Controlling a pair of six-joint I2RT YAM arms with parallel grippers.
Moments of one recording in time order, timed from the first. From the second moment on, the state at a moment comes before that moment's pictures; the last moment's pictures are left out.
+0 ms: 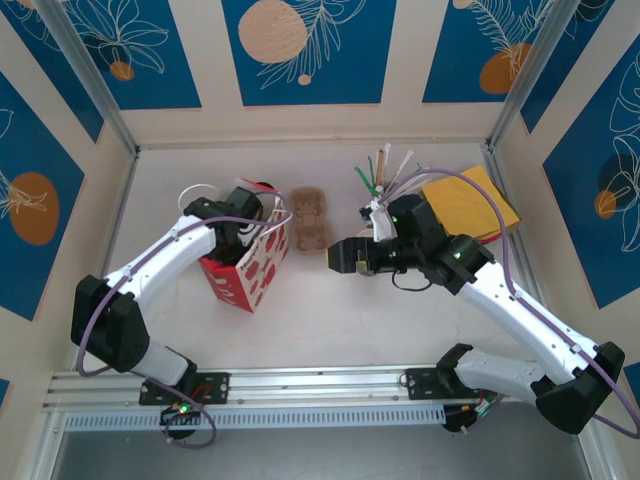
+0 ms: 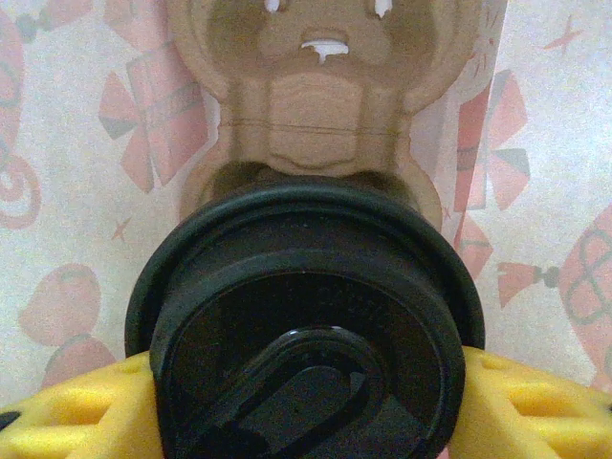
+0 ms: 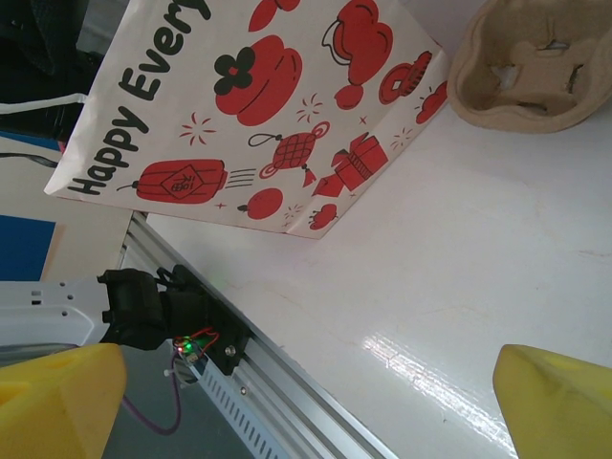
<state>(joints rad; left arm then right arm) -0.50 1.51 1.21 -1.19 -0.09 -0.12 0.68 1.06 1.08 -0.73 -0.41 0.61</state>
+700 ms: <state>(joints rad) -0.50 1.51 1.21 -1.18 -0.09 -0.12 0.71 1.06 1.08 -0.73 -0.40 0.61</state>
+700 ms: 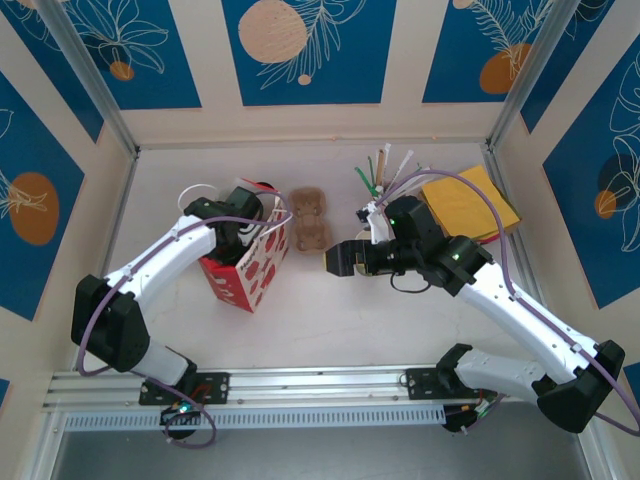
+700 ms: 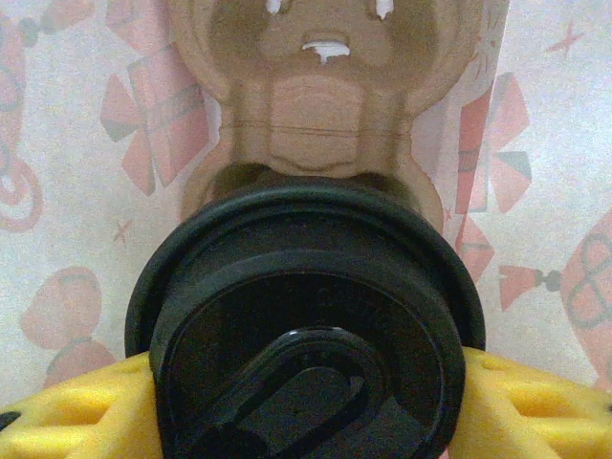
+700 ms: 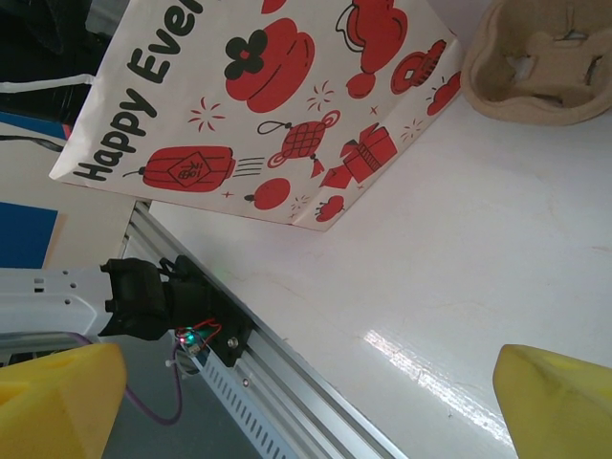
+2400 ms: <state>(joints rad) -0.50 1.52 1.21 -1.18 -0.09 -0.12 0.71 1.02 1.08 -0.77 -0.38 0.61</state>
